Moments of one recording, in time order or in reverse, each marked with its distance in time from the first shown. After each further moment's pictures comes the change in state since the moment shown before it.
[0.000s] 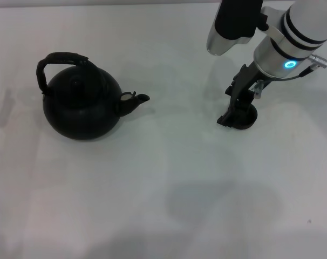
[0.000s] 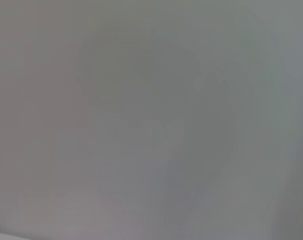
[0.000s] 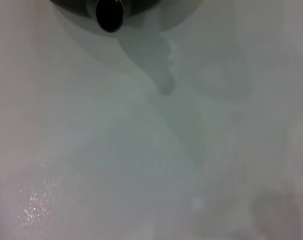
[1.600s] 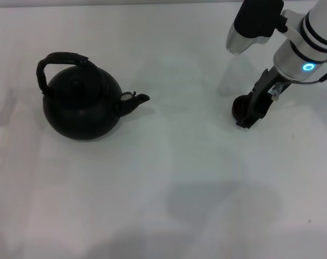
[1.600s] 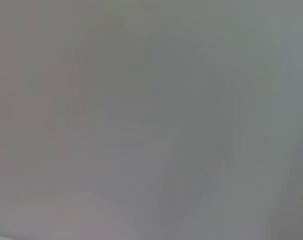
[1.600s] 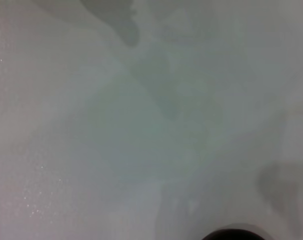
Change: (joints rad) left arm -0.006 0.000 0.003 -0.002 0.002 0.011 -0.028; right arm -0.015 -0.012 0.069 0.047 -0.066 -0.023 0.030
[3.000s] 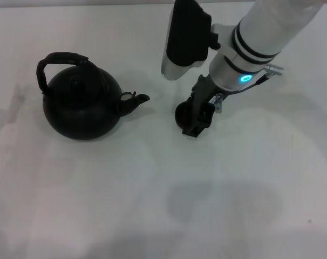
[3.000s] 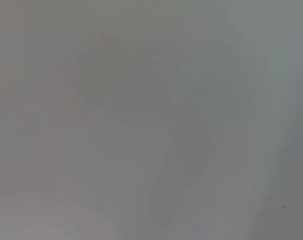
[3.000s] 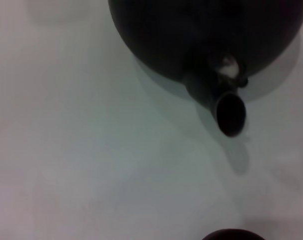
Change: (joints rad) left arm -0.005 -0.001 0.000 0.009 0.019 0.034 -0.001; right arm 0.101 0.026 -0.374 -0.038 0.277 0.152 0.002
